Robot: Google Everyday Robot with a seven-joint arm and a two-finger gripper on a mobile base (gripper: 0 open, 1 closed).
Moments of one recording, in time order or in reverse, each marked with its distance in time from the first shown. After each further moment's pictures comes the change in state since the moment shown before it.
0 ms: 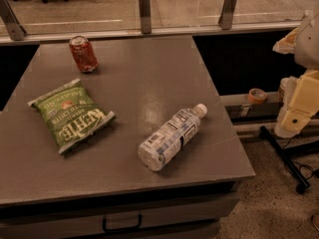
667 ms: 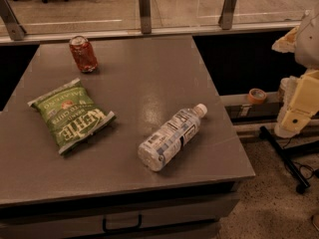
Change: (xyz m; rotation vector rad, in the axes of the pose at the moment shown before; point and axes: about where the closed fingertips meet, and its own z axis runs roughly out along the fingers) arm -0.003 0.001 -0.002 0.007 -0.015 -0.014
